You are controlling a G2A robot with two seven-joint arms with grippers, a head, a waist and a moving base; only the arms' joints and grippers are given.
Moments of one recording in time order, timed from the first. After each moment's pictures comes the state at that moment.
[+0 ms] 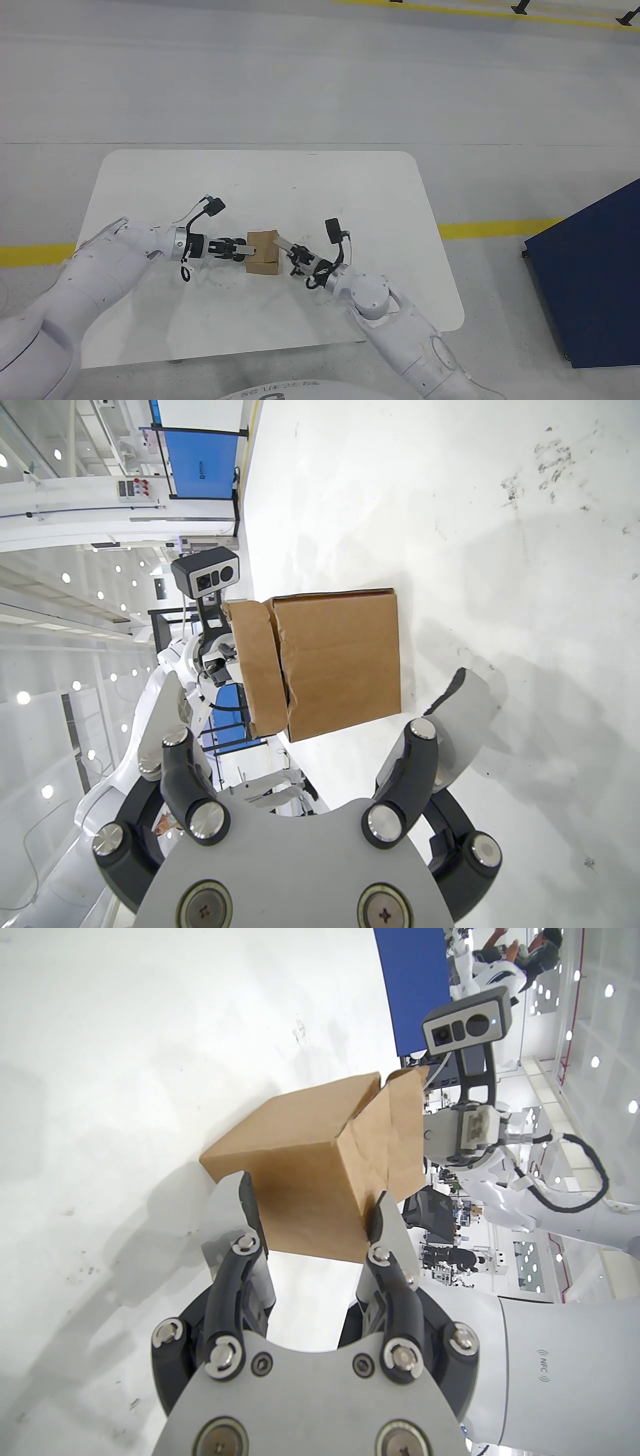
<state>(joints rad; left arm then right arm) 0.76 -1.30 -0.40 -0.54 -0.39 -0.80 -1.02 -1.66 -1.19 1.15 -1.61 0.04 0.06 0.39</state>
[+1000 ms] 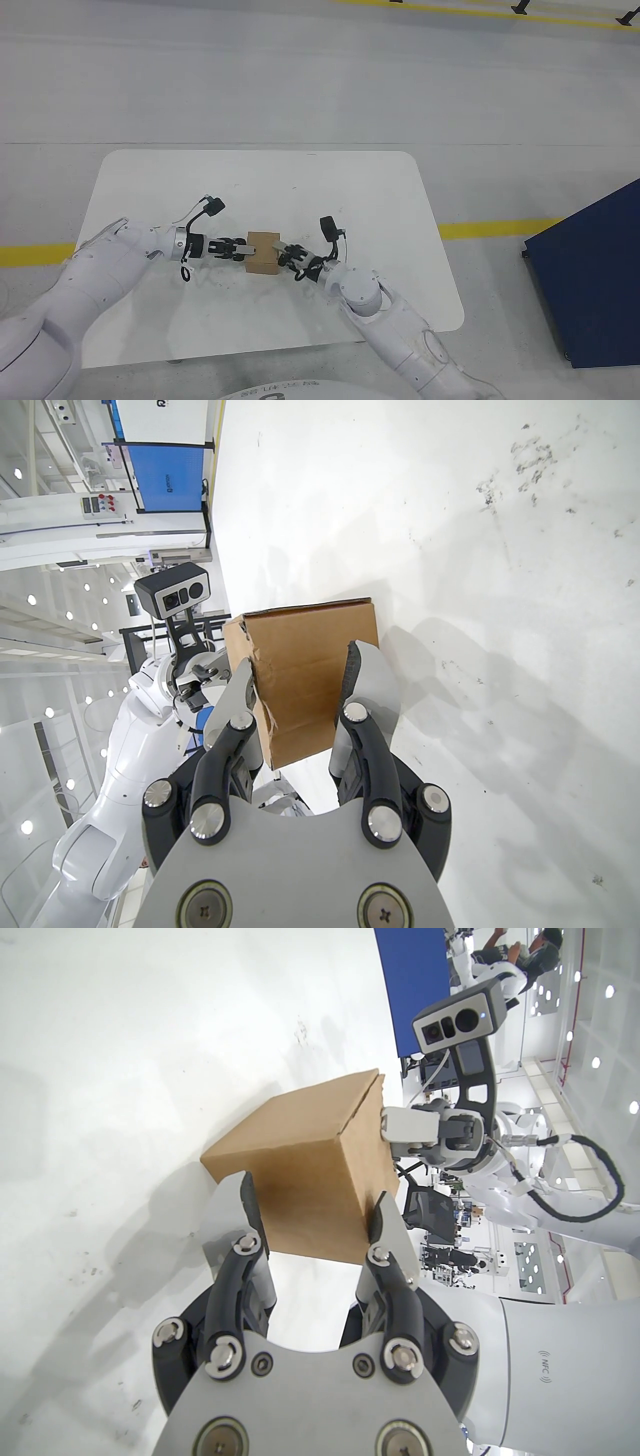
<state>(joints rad) 0.76 -1.30 -0.41 -0.53 -0.38 -0.80 -1.02 -1.62 -1.20 1.11 -1.59 0.05 0.17 0.33</state>
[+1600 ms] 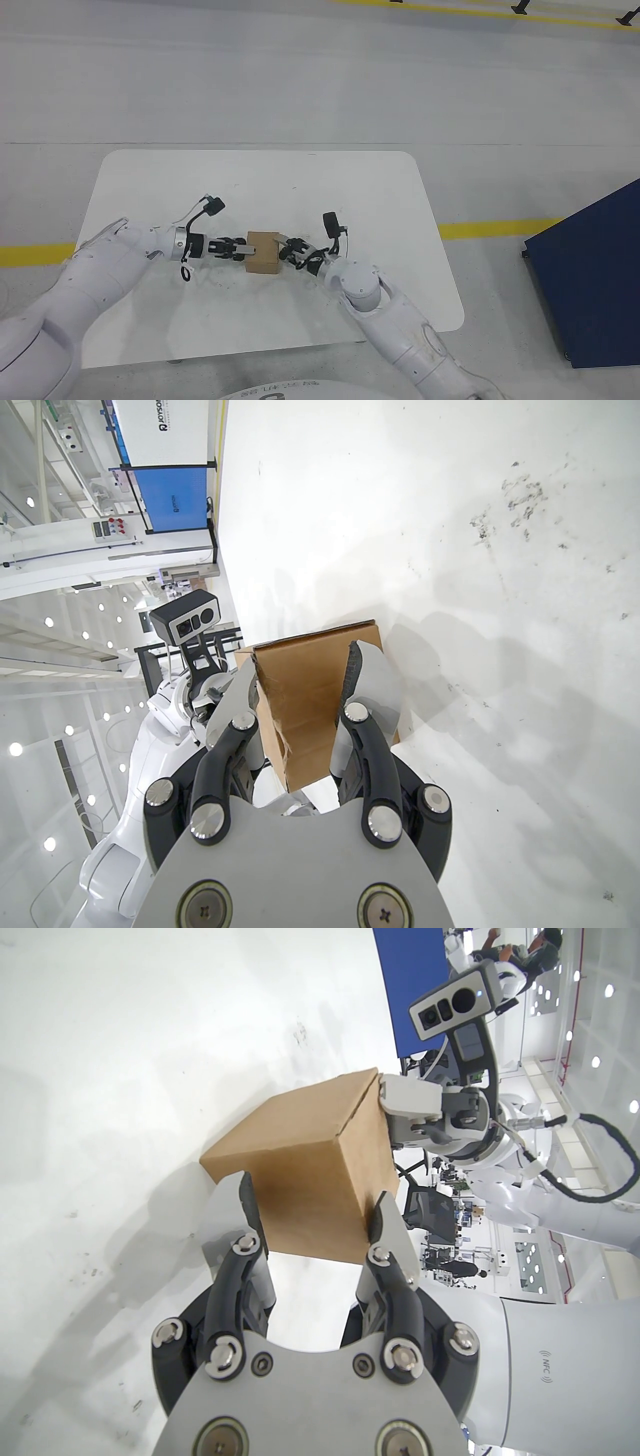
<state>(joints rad) 0.76 -1.30 -0.41 -0.54 -0.38 -0.81 -1.01 -1.59 -1.21 1.12 -1.58 0.10 0.20 0.31</state>
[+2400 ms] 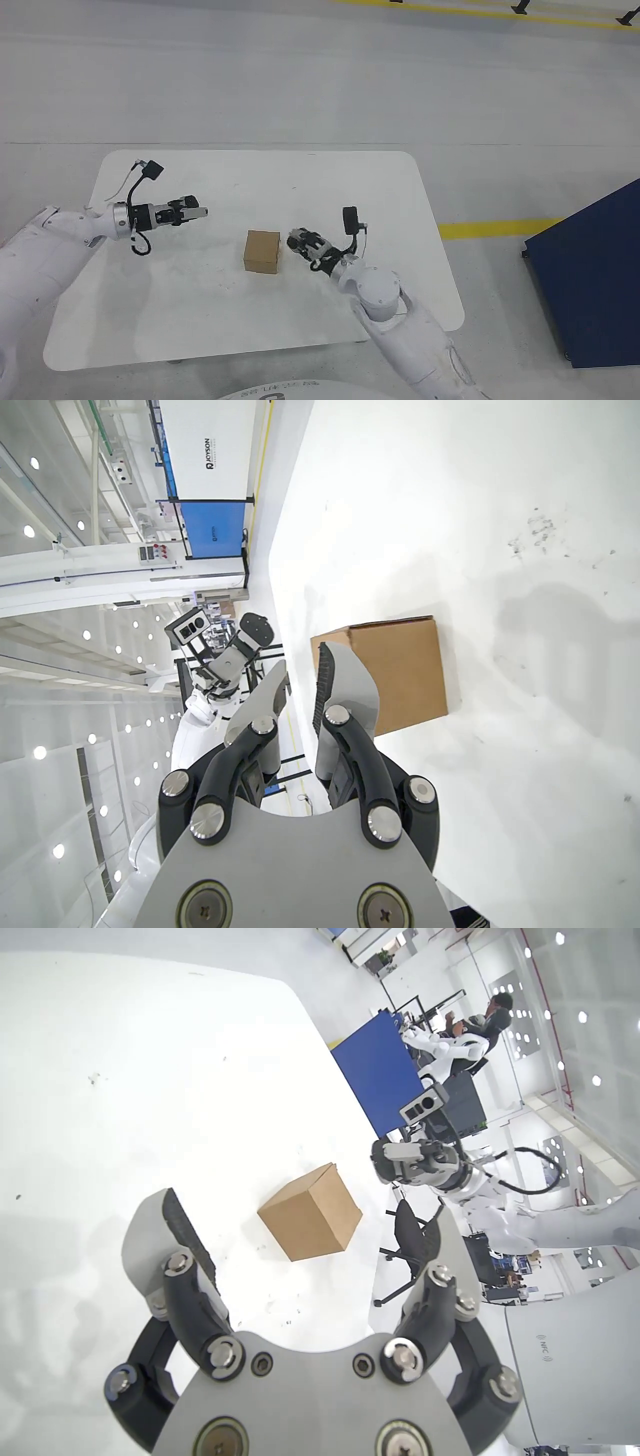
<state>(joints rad) 0.76 -1.08 -0.56 -0.69 -0.37 -0.96 -0.86 -1.74 -1.19 1.22 -1.92 0.09 0.38 0.23</state>
